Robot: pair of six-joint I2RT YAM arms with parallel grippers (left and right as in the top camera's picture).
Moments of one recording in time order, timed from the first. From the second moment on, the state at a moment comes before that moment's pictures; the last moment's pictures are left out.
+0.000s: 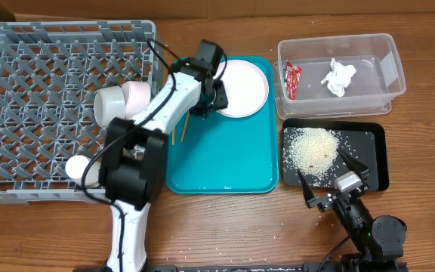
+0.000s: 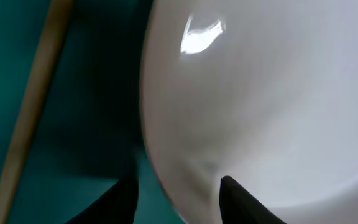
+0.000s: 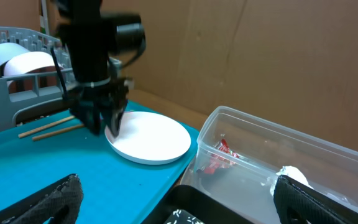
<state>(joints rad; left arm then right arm) -0.38 2.24 1.72 -0.79 0.08 -0.66 0.07 0.01 0.02 -0.01 -0.38 -0.22</state>
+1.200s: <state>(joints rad) -0.13 1.70 1.75 -1.13 -1.21 -0.11 0.07 0.01 0.02 -0.01 -0.38 -0.22</state>
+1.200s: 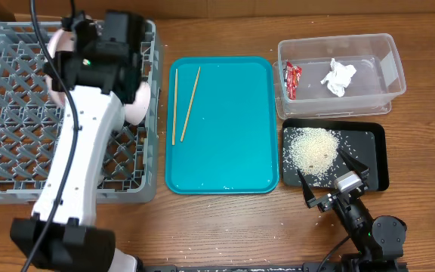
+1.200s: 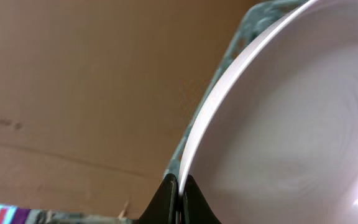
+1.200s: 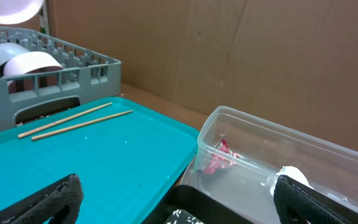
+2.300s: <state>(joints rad) -0.01 1.64 1.84 -1.15 -0.62 -0.10 0.07 0.01 0.02 -0.01 -0.38 -0.22</state>
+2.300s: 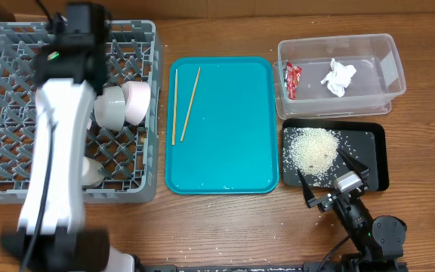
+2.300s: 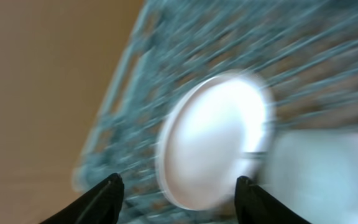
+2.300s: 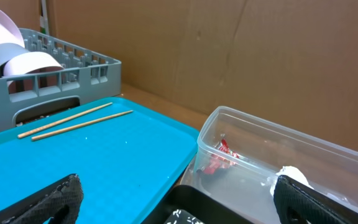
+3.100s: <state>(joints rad) -0.38 1.94 1.49 -0.81 -0.08 -0.29 0.07 0.01 0.02 -0.01 -0.38 -0.22</state>
